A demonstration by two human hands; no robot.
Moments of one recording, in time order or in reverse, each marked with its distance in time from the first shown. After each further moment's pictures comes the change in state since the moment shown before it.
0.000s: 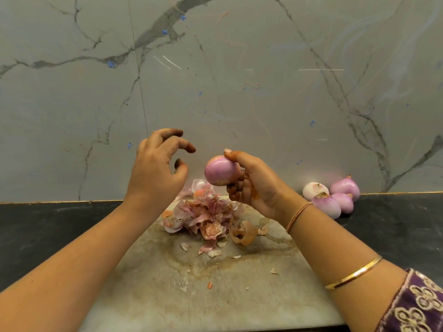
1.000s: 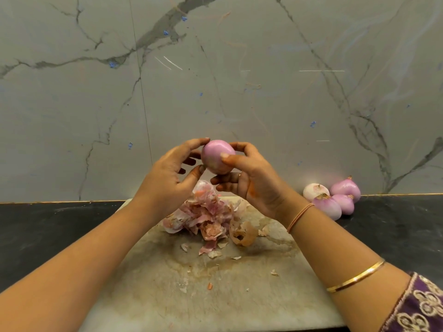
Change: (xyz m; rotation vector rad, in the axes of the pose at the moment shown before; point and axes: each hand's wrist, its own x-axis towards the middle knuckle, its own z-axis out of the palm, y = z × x) left_hand -0.004 -0.007 0.010 -0.318 -0.218 0.037; right_hand -0.003 -0.003 0.001 0.036 -0.193 -0.213
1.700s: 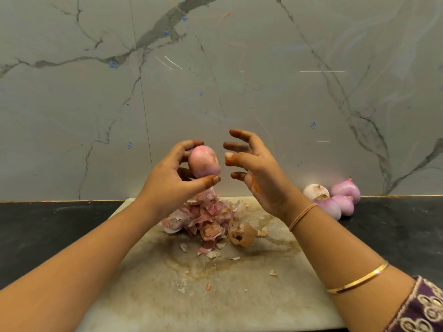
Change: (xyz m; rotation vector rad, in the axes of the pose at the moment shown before) left_hand -0.002 0.016 0.003 -0.230 -0.029 -0.239; right_hand 0.001 -0.003 -0.005 -0.195 0.087 -0.160
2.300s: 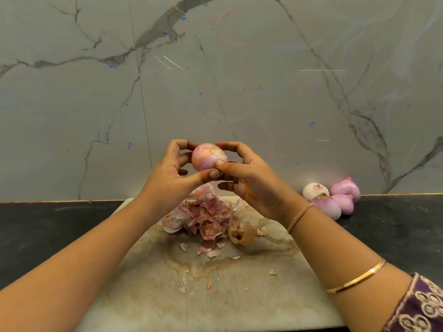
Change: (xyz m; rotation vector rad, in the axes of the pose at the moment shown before) left_hand 0.002 0.003 -0.002 -0.026 -0.025 -0.091; right_hand -0.005 0.001 0.002 0.060 -0.113 0.148
